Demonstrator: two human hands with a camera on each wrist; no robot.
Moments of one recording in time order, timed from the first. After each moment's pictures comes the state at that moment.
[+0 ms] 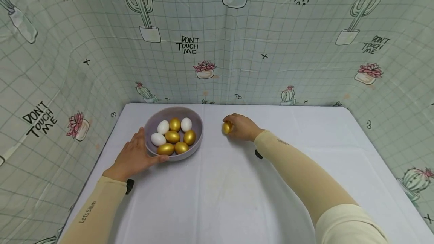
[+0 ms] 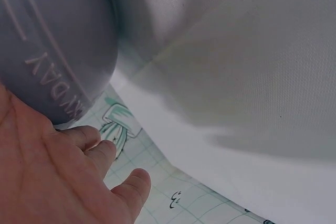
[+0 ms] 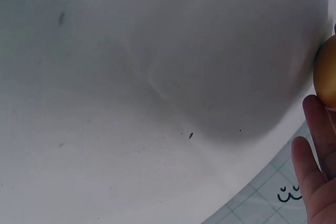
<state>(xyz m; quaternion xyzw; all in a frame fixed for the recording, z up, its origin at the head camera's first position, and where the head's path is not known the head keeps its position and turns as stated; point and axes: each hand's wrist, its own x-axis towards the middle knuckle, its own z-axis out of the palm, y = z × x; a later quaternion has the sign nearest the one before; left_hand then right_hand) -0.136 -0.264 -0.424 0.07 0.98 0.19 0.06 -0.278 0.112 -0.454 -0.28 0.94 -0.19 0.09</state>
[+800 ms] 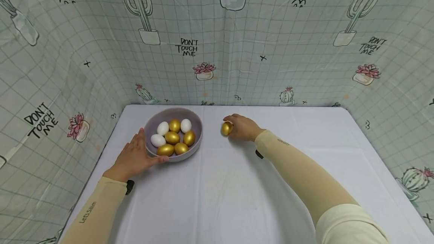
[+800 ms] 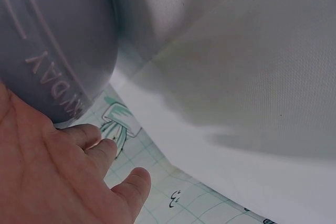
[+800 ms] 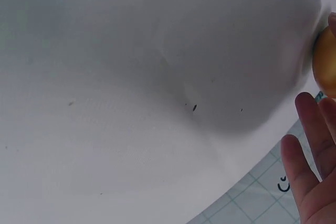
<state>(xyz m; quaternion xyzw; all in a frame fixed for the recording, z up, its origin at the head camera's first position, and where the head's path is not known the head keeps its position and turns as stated) -0.136 -0.263 -0.423 0.06 0.98 0.20 0.07 -0.277 0.117 -0.451 -0.27 0.94 -0.17 0.09</state>
